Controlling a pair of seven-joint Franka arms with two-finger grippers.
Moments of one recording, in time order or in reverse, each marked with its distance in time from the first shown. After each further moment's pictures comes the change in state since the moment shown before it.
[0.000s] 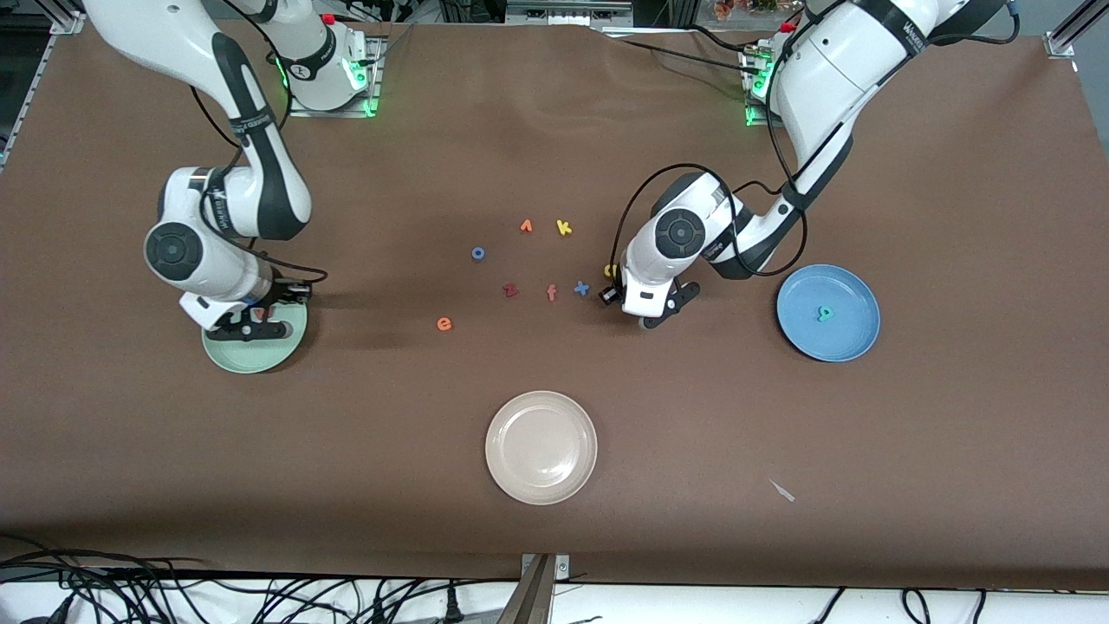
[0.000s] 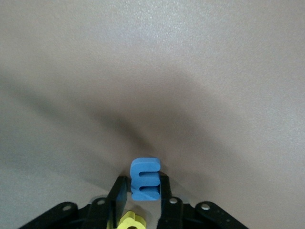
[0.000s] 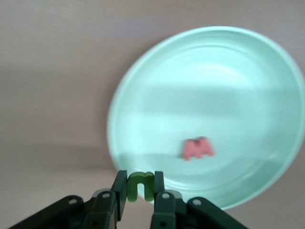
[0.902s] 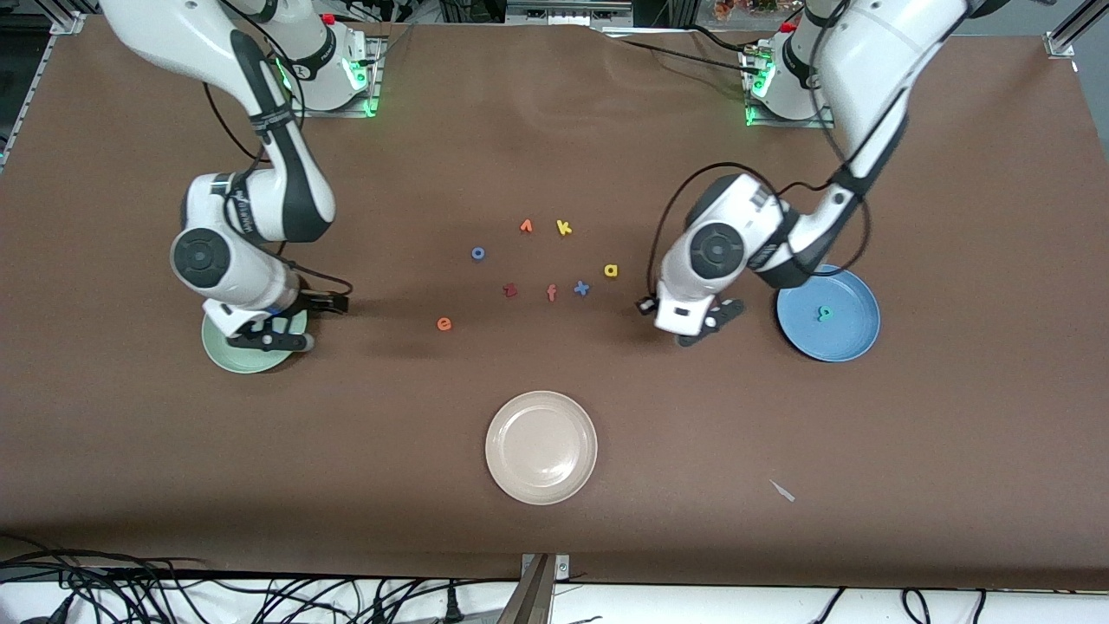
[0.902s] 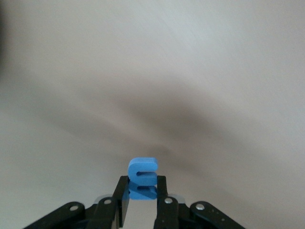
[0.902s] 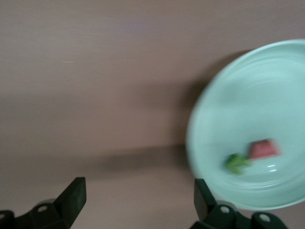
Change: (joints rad) left arm 0.124 -0.138 0.016 0.104 0.004 -0.383 0.262; right arm 0.011 0.018 0.161 0.106 0.071 -0.043 0.336
